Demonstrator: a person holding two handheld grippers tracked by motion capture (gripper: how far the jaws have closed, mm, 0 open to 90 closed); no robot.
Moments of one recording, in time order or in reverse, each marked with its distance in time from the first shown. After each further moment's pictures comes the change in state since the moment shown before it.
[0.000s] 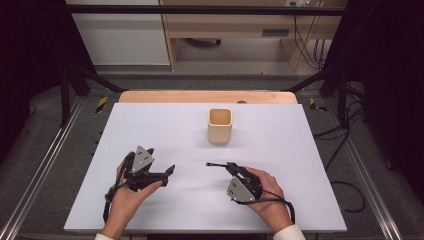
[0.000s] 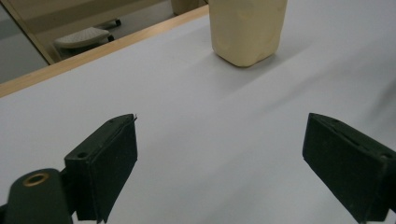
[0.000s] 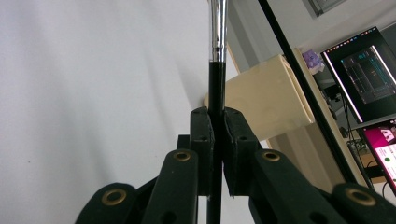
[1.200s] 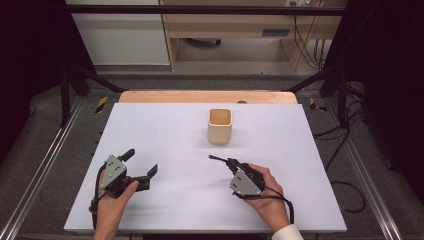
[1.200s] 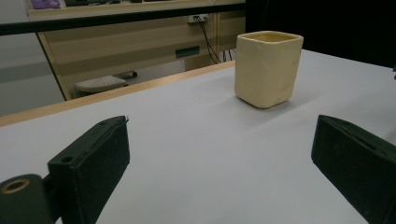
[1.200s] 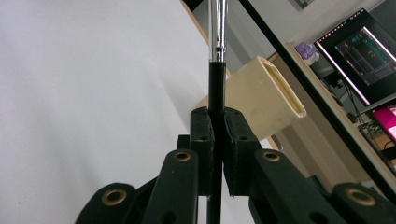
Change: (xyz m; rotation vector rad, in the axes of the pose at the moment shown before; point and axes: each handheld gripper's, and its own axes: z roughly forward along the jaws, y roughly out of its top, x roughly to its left) left arm 0.029 -0.038 -0.028 -0.272 0.034 -0.077; right arm -0.011 -0.001 -0.001 -0.055 -0.022 0.176
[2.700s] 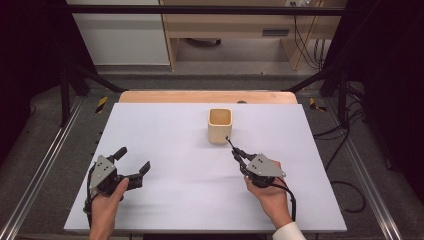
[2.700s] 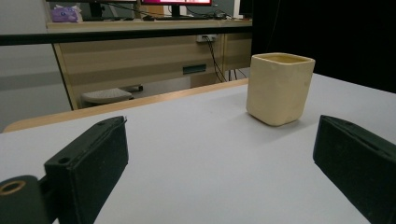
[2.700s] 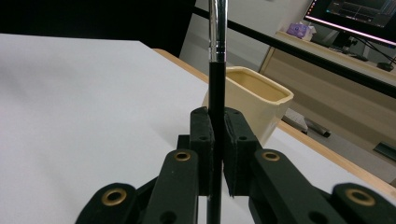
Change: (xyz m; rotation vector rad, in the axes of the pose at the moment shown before) left arm 0.016 -0.006 -0.008 -0.079 0.022 -0.044; right arm -0.030 -0.013 0.000 -0.131 0.002 0.459
